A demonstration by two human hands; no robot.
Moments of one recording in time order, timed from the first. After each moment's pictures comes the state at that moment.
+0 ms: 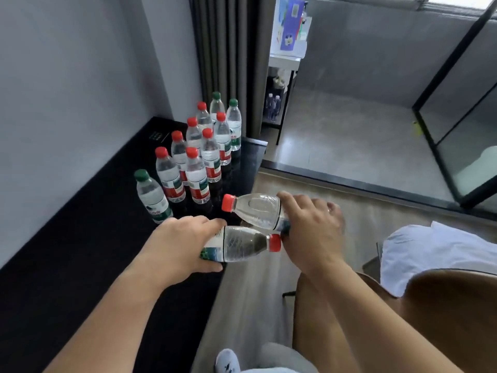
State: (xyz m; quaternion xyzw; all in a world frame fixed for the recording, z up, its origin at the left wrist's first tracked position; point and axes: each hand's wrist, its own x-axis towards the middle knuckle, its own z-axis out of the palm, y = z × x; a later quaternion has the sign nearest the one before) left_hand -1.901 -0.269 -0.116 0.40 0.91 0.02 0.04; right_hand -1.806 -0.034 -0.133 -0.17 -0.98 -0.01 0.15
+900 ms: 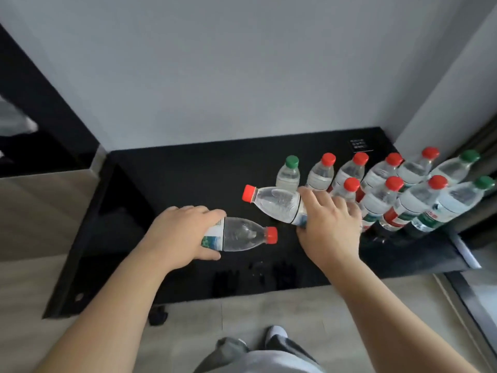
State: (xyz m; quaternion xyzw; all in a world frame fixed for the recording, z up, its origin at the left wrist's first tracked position) left_hand -1.847 -0.277 -0.132 -0.18 0.98 0.01 0.10; right_hand -2.033 -0.072 -0.166 0.37 -0.92 0.09 0.09
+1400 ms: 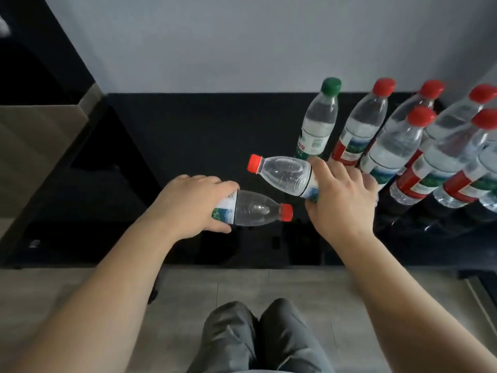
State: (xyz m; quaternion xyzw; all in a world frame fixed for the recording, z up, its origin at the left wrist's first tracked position) left_hand -1.846 -0.268 -0.285 -0.20 0.98 0.00 0.06; right_hand -2.041 -0.084 -0.317 0.43 -0.88 0.12 0.15
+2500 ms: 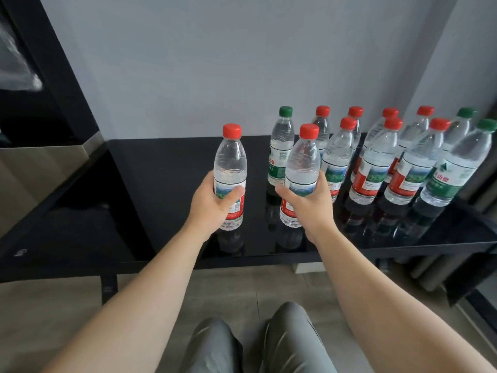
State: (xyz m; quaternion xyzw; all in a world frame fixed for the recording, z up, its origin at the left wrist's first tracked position) left_hand -1.876 -0.207 -0.352 -0.27 0.74 0.52 -0.33; right_hand -2.031 -0.054 -0.352 0.26 -0.69 0.67 -0.09
